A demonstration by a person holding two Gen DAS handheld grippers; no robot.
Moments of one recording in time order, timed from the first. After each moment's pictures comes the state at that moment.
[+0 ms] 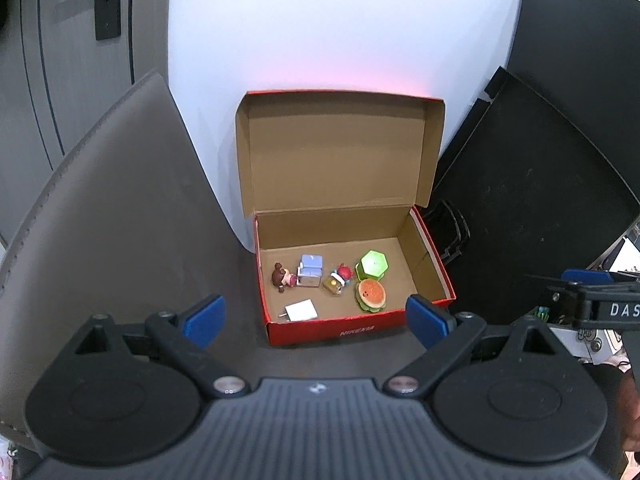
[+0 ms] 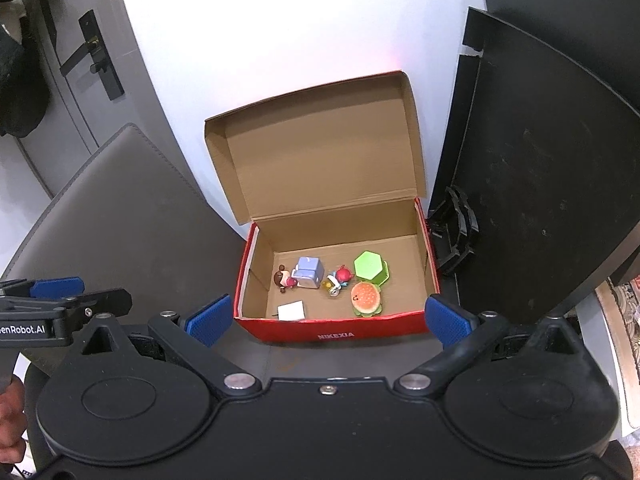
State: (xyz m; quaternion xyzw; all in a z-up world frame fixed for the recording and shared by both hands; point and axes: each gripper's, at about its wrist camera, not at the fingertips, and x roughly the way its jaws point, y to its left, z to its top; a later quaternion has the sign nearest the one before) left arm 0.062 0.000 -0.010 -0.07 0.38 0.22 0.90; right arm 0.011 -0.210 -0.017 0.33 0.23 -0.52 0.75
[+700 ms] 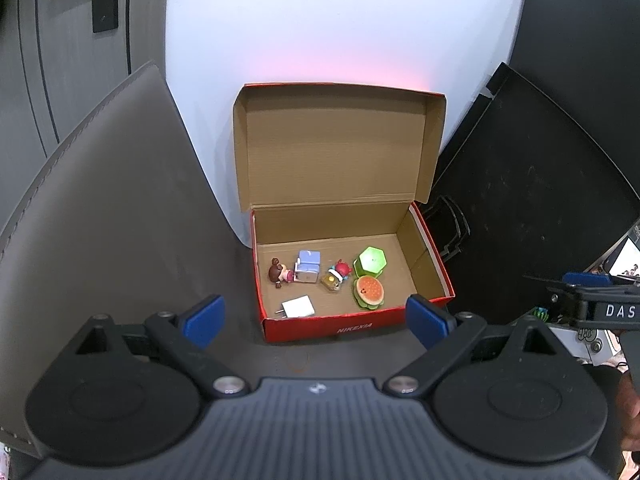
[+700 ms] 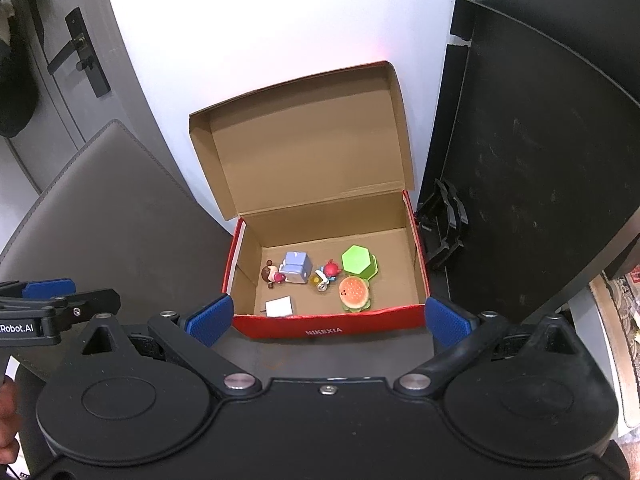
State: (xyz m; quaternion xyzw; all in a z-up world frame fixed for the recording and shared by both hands) left arm 0.067 -0.001 -0.015 -0.07 0.38 0.22 0.89; right arm 0.005 -0.214 -0.028 0.34 0.23 -0.53 0.75
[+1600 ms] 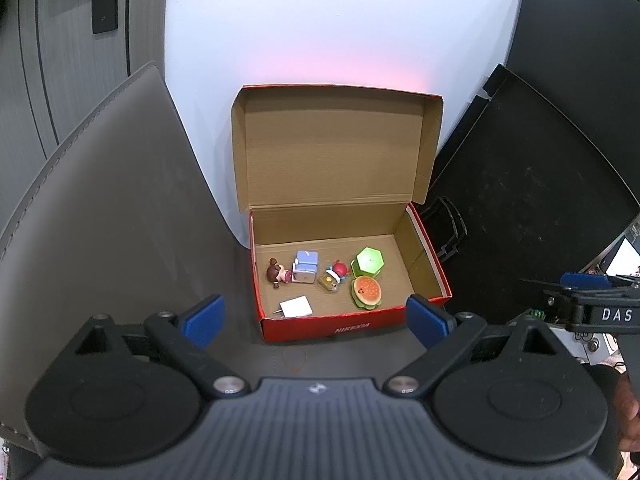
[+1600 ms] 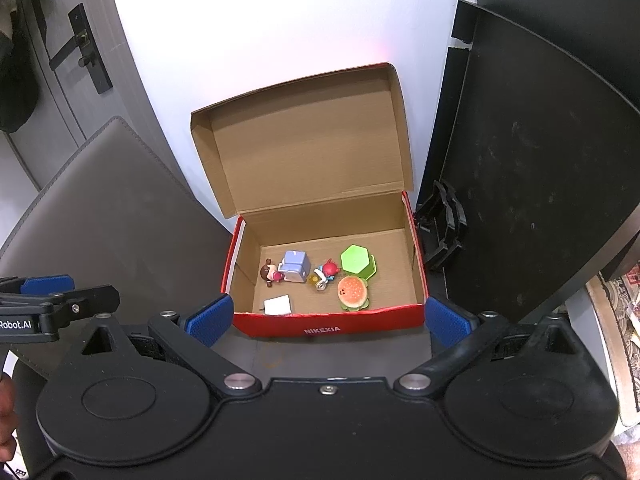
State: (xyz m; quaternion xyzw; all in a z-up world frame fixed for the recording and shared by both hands) left arm 0.066 -0.004 -0.015 -0.07 0.38 0.22 0.90; right arm 0.005 -0.214 -0.024 0.33 0.24 -0.53 0.75
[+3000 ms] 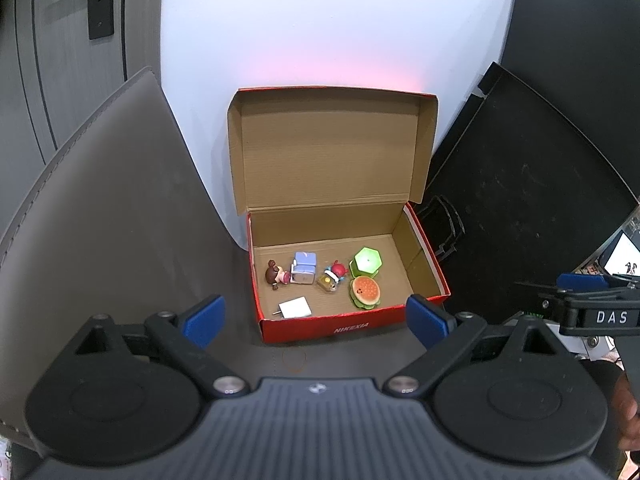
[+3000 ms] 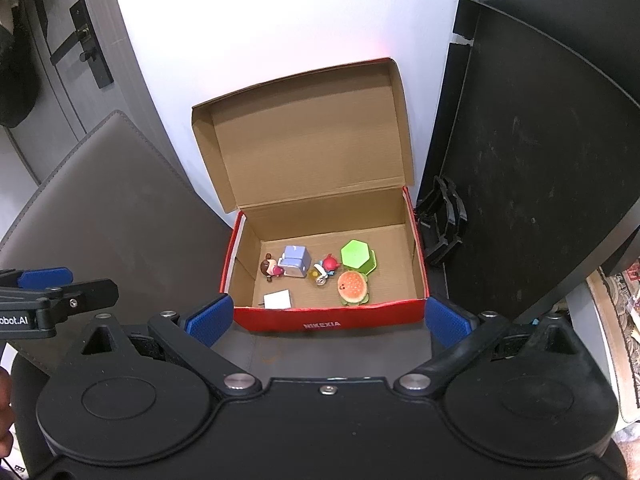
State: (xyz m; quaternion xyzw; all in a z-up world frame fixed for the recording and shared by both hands) left arm 0.063 -0.009 -0.014 -0.07 0.38 0.22 0.90; right arm 0.009 -0.211 -0.027 0.33 0.24 -0.53 0.75
